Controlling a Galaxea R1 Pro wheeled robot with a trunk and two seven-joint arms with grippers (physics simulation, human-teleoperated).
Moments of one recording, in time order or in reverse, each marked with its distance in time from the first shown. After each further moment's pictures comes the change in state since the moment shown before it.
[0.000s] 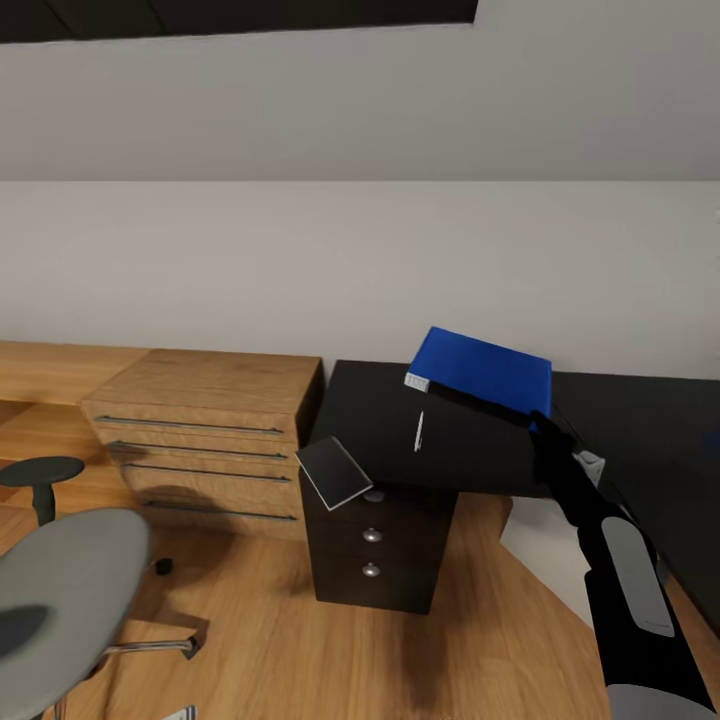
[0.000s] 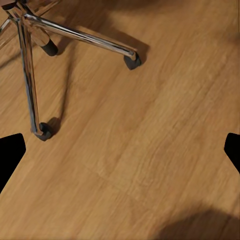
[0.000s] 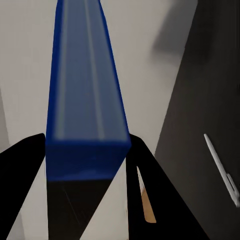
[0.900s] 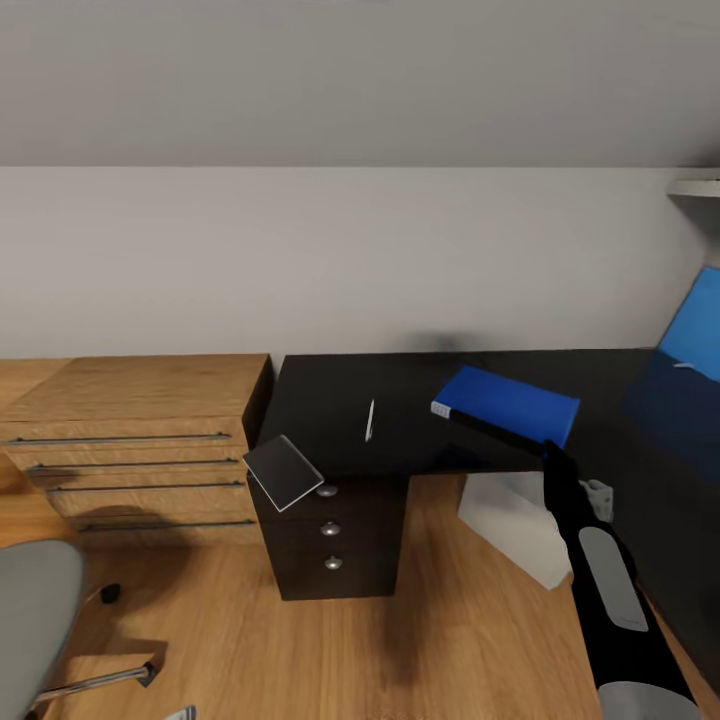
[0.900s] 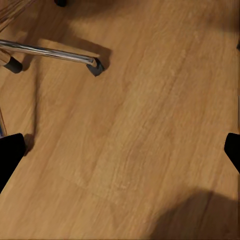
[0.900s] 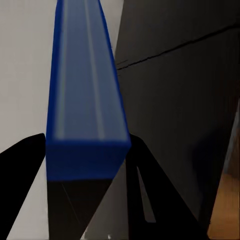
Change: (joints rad) left arm 0.000 0.000 0.000 0.000 0.000 0.000 0.000; right arm -0.006 -0.002 0.010 0.159 0.134 -0.251 -0.042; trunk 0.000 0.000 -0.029
